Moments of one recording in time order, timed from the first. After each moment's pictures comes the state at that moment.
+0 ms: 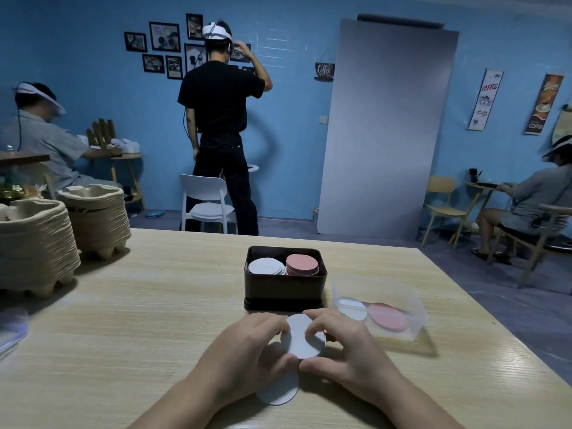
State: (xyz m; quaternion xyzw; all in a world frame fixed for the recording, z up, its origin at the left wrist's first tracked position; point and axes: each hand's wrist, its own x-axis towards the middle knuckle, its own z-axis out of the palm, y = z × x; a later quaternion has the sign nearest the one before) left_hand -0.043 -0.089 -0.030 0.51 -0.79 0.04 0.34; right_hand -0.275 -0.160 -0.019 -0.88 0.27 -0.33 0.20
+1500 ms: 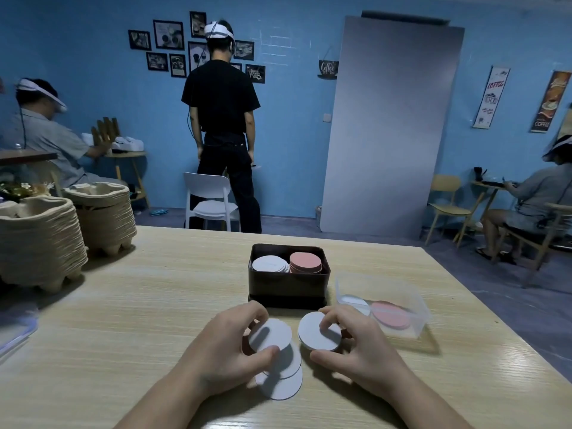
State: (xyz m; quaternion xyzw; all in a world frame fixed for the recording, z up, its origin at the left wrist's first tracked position) left_hand -0.019 -0.075 -0.019 0.57 -0.73 -0.06 0.36; right_hand -0.284 -0.161 -0.021 -0.84 0.34 -0.34 0.25
